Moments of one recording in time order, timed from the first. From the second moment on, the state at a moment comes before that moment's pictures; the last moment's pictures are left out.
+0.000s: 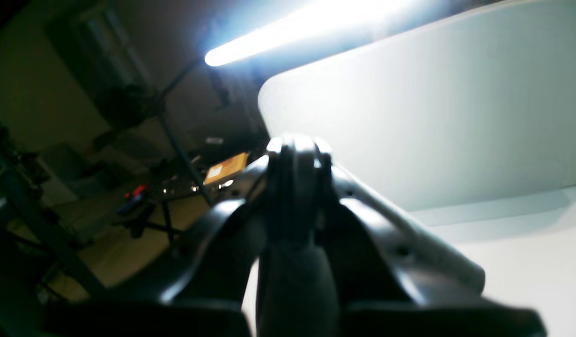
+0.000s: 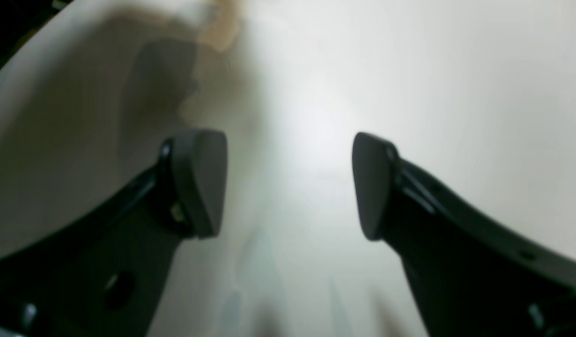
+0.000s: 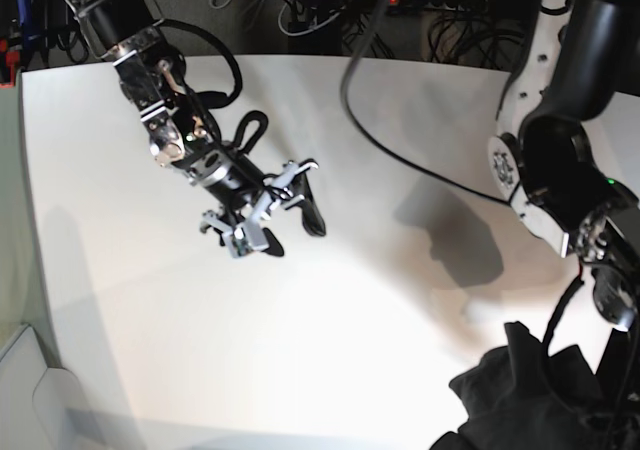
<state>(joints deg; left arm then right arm) -49.5 -8.5 -15.6 111.7 -4.1 -28.0 58.5 3.1 15.0 -25.2 87.2 23.8 11.0 -13.9</state>
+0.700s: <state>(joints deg) -47.4 -9.5 -13.5 111.8 5.0 -28.1 56.9 3.2 15.1 -25.2 87.3 23.8 11.0 -13.9</state>
